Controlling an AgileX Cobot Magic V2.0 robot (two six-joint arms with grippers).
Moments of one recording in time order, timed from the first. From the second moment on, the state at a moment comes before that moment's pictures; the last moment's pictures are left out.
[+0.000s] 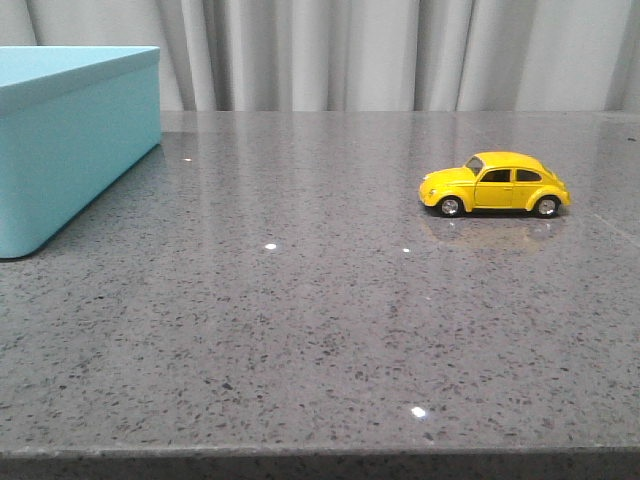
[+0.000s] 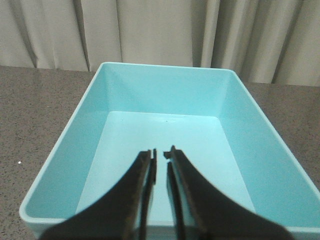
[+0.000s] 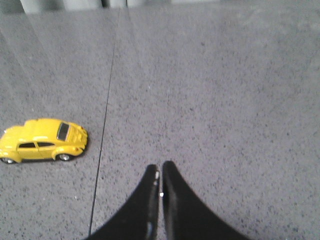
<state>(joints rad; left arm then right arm) 0.03 0.50 -0.47 -0.18 0.21 0.05 0.03 0.57 -0.57 -0.05 0.51 0.20</state>
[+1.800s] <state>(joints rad) 0.03 0.51 -0.58 -0.18 0.35 0.13 0.37 1.64 -1.42 0.04 1.06 0.40</state>
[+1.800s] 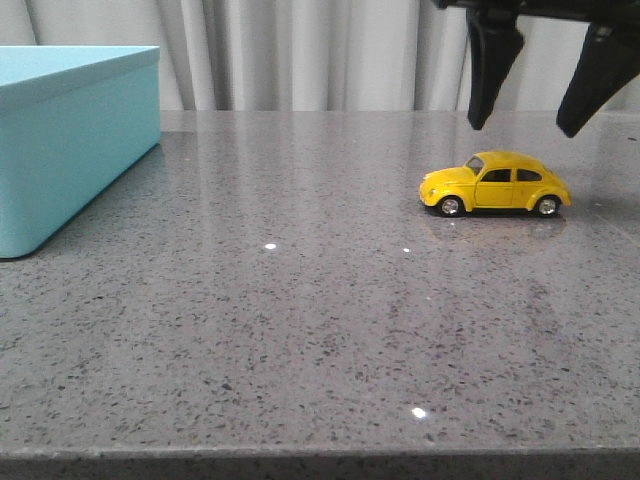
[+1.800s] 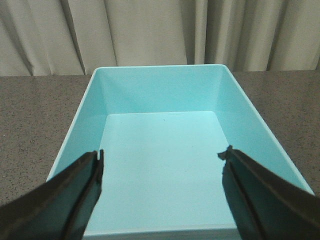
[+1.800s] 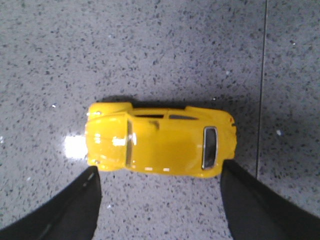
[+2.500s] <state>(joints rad) 0.03 0.51 -0.58 -0.18 0.35 0.13 0.37 1.74 -1.45 0.03 1.07 0.44</state>
